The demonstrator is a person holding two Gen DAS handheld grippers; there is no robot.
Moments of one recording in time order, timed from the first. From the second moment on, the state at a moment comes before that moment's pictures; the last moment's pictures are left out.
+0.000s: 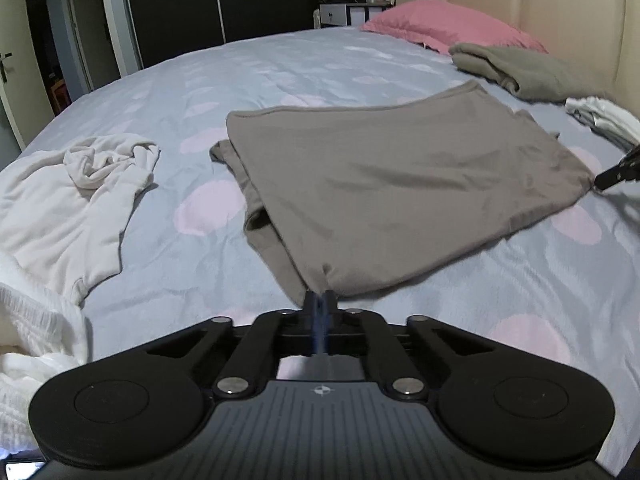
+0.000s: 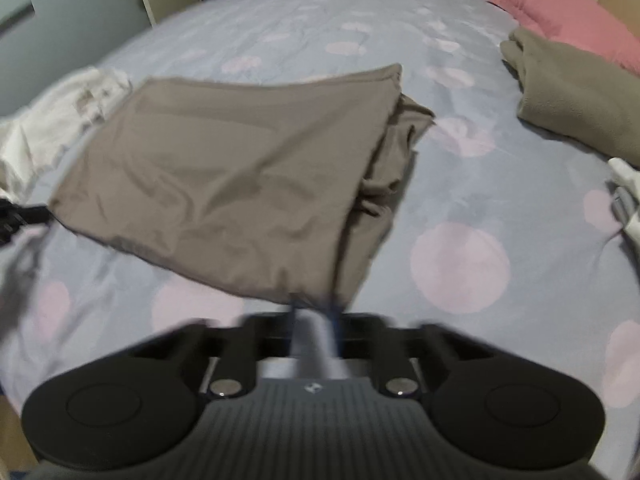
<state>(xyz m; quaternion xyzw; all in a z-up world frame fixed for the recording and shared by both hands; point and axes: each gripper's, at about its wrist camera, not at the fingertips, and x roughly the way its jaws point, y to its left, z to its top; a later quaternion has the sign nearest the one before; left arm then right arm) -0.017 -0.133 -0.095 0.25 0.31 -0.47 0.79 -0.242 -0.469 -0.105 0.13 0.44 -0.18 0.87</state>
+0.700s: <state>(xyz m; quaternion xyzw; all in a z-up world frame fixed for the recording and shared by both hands) -0.018 -0.137 -0.103 0.27 0.29 -0.48 0.78 -0.232 -0.463 -0.109 0.11 0.44 -0.16 0.87</state>
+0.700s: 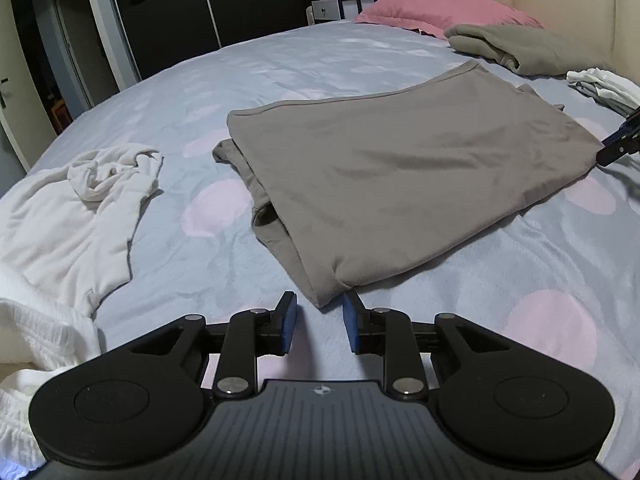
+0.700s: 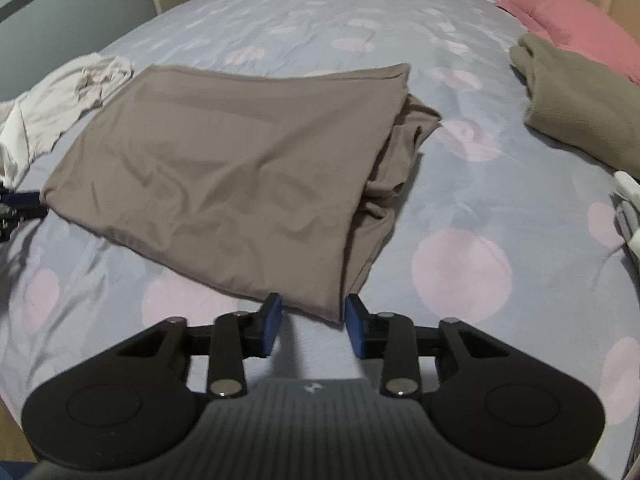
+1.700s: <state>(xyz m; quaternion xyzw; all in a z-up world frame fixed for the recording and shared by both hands) -0.050 -0.132 -0.089 0.39 0.21 -0.47 0.76 -0.243 -0.457 -0.086 0.06 0.45 -0.18 0.87</state>
